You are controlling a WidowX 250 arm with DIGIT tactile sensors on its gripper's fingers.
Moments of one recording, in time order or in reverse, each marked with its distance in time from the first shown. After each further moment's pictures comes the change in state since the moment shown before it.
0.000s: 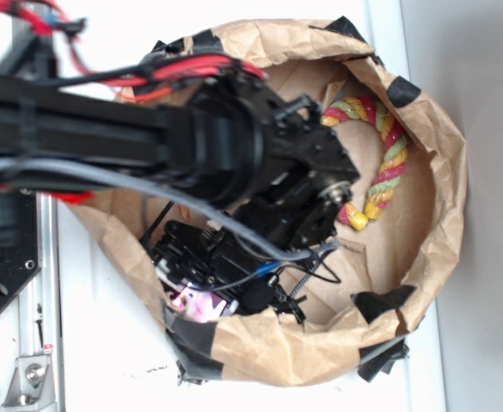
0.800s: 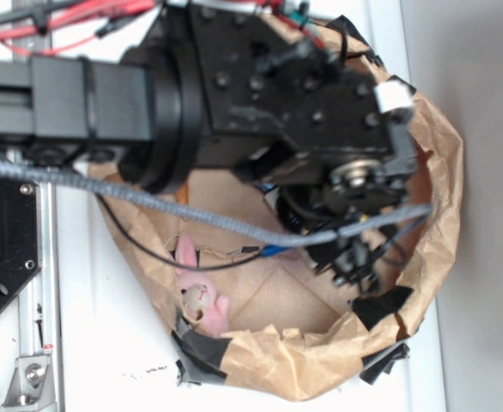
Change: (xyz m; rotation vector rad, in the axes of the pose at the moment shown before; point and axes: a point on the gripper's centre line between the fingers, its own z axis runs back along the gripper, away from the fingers) arm 0.036 -0.025 0.093 -0.078 -0.581 -0.360
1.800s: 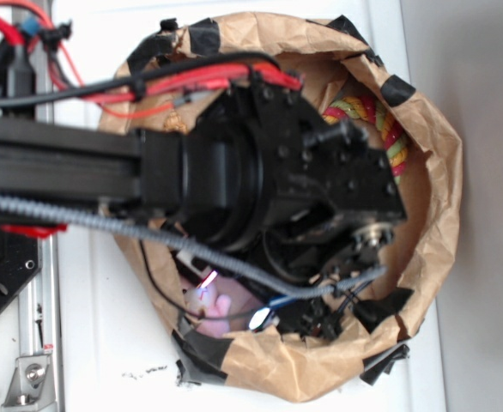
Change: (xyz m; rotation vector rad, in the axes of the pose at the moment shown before) arm -0.068 -0.008 -0.033 0.142 0.405 0.311
